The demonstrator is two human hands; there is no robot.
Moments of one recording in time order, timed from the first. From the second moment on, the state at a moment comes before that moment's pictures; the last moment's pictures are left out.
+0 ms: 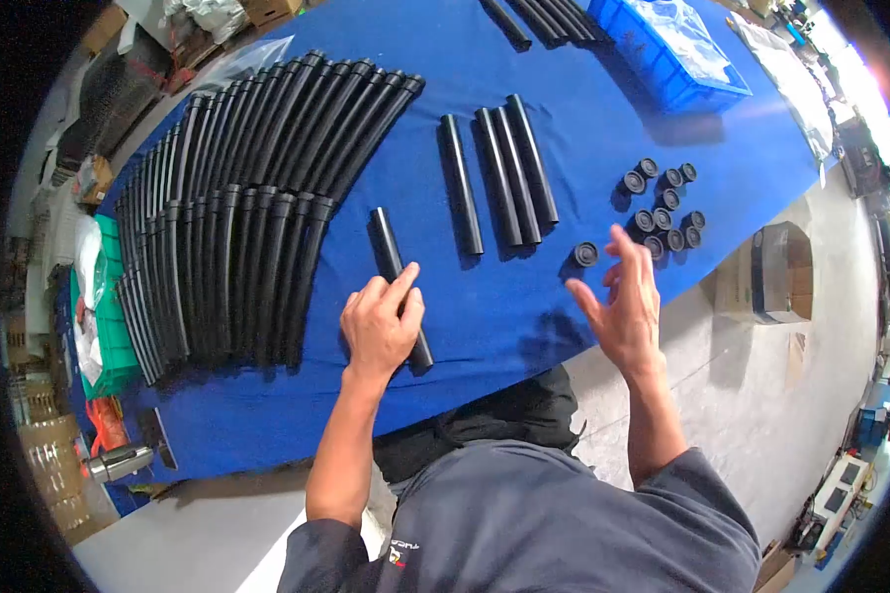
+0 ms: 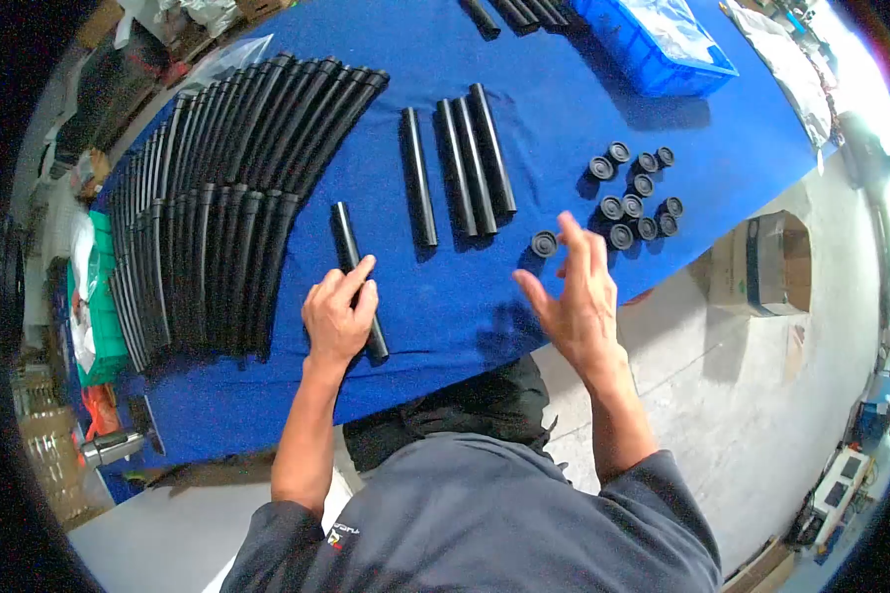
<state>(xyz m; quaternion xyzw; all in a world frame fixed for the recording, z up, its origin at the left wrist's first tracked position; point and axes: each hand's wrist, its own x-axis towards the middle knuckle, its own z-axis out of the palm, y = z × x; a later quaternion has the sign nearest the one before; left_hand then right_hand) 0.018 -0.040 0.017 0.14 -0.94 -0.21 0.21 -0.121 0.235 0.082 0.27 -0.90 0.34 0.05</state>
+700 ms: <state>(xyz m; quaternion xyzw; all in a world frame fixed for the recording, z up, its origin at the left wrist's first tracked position) 0.047 -0.020 0.075 0.04 -0.96 -0.25 0.14 -0.074 0.186 0.018 0.30 -0.61 0.64 -0.36</state>
